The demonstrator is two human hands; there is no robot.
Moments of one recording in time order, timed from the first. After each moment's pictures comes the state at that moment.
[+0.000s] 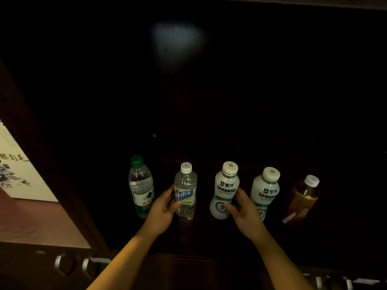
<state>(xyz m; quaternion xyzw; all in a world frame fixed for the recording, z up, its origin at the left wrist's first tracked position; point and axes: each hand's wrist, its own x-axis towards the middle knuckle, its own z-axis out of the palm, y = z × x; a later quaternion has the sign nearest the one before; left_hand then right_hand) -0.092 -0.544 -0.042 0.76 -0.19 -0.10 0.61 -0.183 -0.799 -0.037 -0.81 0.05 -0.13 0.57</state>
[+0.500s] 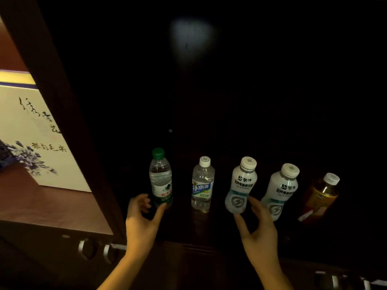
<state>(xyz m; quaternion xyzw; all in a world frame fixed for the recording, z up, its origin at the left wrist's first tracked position) -0.142 -0.462 -0.055 0.81 -0.04 0.23 0.53 -0.242 -0.734 -0.043 -0.81 0.11 -0.31 0.48</state>
